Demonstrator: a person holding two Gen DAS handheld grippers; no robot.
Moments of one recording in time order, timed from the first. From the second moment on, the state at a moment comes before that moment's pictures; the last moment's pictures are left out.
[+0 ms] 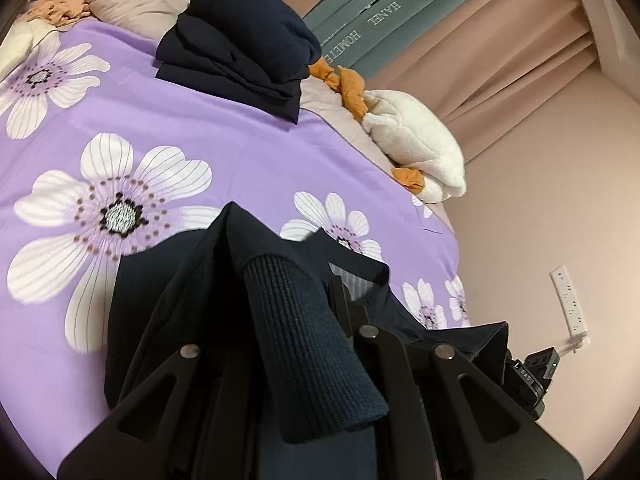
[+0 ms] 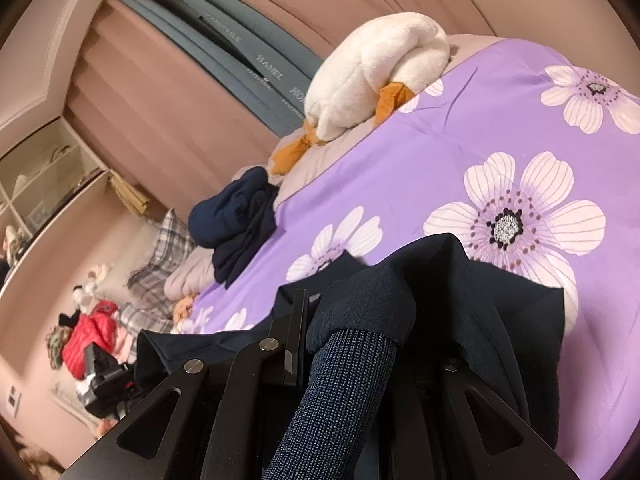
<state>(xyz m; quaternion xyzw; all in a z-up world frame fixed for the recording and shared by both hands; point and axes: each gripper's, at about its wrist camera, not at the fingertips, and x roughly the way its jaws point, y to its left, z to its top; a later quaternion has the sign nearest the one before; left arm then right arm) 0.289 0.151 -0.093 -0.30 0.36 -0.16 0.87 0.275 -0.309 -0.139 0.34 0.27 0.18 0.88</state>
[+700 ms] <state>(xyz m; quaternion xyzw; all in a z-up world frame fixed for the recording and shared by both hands) 0.396 0.139 -0.164 -0.24 0.46 -0.08 0.85 0.362 -0.309 -0.199 0.33 0.37 0.10 0.86</state>
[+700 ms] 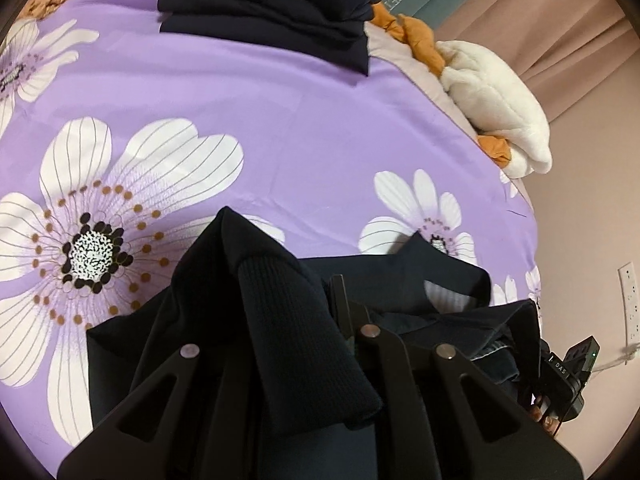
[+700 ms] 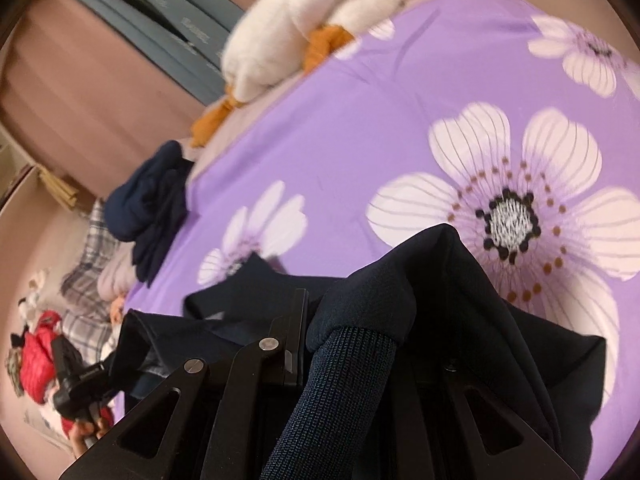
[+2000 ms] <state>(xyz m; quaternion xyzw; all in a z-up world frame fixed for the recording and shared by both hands) 0.433 0.187 -0.131 -0.23 0.39 0.01 0.89 0.401 -0.365 -0.191 0.51 0.31 0.09 0.80</state>
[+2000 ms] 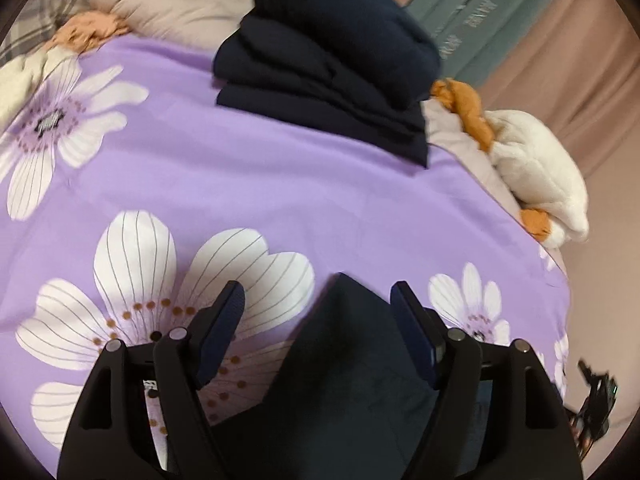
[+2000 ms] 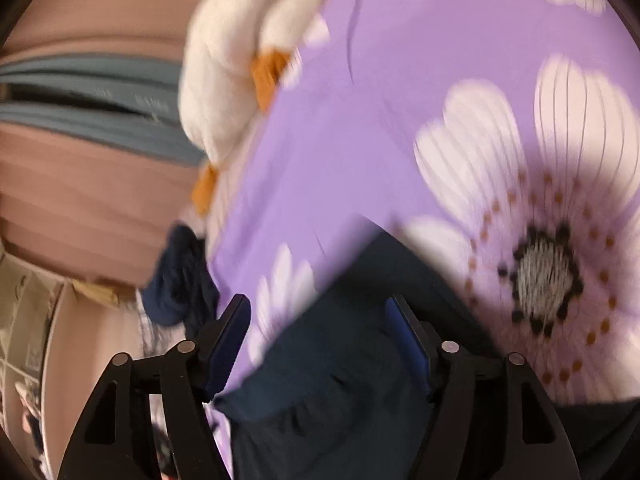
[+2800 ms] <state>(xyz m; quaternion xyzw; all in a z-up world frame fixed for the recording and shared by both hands) 0.437 0.070 -0.193 0.02 0.45 -0.07 0.89 0.411 -0.137 -0.183 -0.06 0.45 0.16 0.87</state>
